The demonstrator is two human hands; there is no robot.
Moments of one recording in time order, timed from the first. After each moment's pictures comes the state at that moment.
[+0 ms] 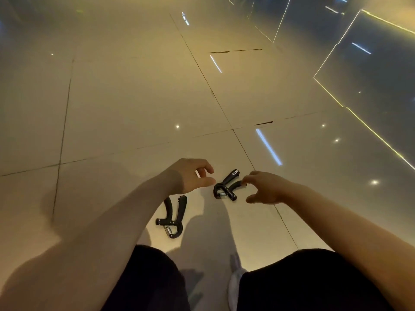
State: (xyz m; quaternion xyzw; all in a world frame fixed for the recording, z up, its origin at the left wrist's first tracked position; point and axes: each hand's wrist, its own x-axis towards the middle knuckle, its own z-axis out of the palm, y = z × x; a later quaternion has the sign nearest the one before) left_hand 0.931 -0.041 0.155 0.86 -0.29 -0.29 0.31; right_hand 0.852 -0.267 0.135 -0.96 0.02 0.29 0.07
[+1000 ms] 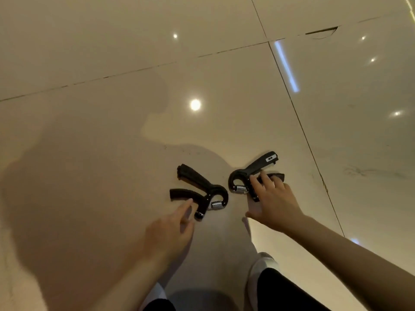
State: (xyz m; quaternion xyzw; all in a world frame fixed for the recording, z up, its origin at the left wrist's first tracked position) left_hand 0.875 0.014 -0.106 0.91 -0.13 -0.28 0.26; right_hand 0.852 -0.250 -0.088 -0.93 0.08 0.35 0.01
